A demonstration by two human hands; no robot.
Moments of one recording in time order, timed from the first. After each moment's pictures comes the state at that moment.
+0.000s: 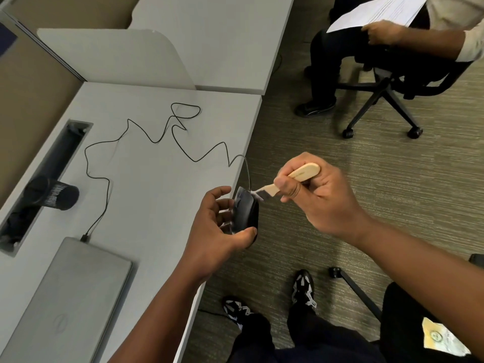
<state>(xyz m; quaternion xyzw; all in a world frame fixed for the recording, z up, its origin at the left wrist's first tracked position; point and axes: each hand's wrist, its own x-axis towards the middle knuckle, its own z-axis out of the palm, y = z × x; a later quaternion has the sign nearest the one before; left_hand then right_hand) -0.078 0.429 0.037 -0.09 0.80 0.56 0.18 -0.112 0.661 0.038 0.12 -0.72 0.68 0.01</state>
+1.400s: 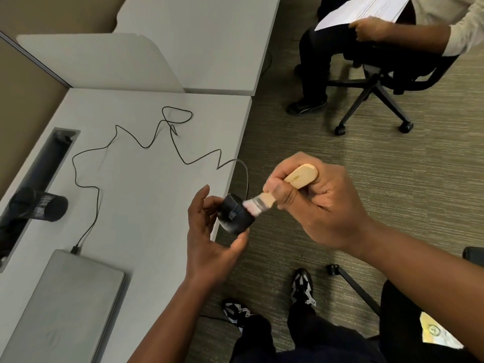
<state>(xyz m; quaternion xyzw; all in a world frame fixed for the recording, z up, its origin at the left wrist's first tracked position) -0.070 0.437 -0.006 0.03 0.86 0.51 -0.03 -0.104 0.664 0.071 0.17 -0.75 0.64 0.08</state>
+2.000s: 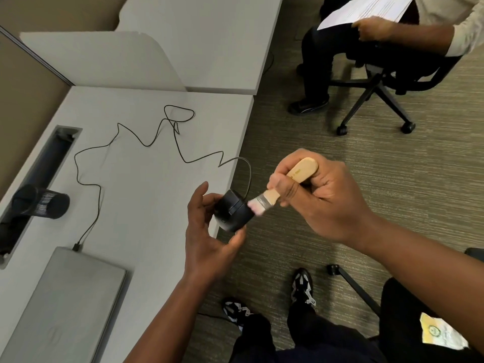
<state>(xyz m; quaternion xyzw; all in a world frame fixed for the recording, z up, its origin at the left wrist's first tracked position) -0.073 0.432 -0.004 0.03 0.87 0.49 -0.04 -0.109 0.669 0.064 0.14 -0.76 0.63 0.04</state>
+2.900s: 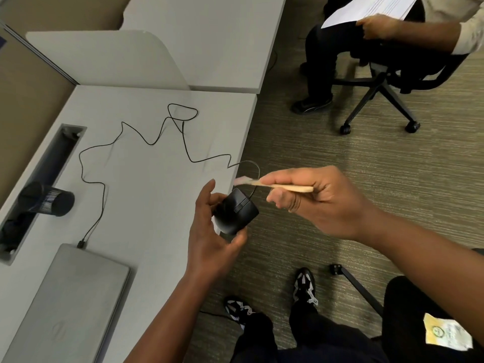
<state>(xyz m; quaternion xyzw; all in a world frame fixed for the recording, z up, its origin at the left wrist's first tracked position) -0.072 0.431 0.003 0.02 0.90 0.43 -0.01 -0.110 0.678 0.054 0.17 -0.74 0.64 -0.10</state>
